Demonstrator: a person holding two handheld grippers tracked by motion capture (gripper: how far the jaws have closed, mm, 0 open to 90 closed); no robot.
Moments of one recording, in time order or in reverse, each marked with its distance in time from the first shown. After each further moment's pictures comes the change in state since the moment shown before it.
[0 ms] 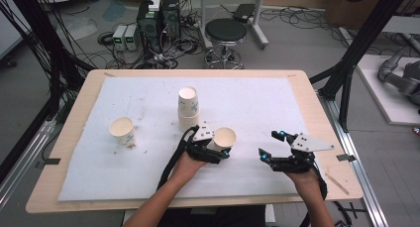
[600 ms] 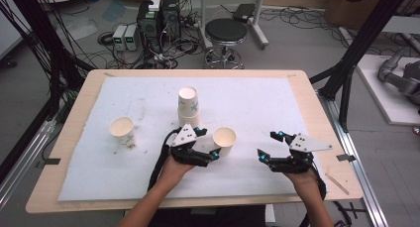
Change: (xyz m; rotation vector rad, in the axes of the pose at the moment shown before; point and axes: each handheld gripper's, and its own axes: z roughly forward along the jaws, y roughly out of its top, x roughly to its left) left arm 0.001 -0.003 -0.054 -0.143 0.008 -0.009; right arm 0.003 0.000 0.003 0.012 0.003 -0.002
